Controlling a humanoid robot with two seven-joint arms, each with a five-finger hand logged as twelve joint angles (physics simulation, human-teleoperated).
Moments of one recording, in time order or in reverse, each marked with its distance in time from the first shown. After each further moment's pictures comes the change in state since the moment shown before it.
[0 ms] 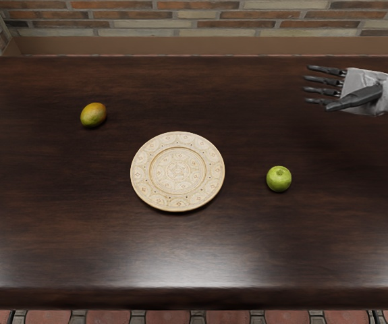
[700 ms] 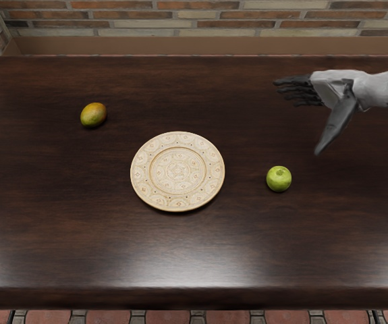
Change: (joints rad) left arm 0.000 0.000 0.000 0.000 0.000 0.000 0.000; right arm -0.014 -0.092 0.212 0.482 -0.860 0.000 0.050
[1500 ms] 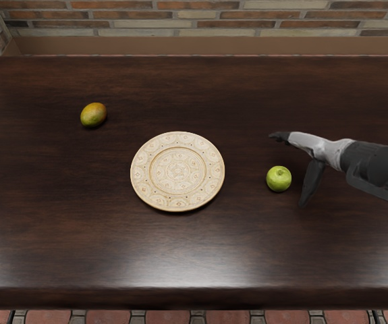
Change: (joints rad) left arm 0.000 0.000 0.000 0.000 0.000 0.000 0.000; right arm -0.204 0.063 -0.124 0.385 -0.471 -0.502 -0.249
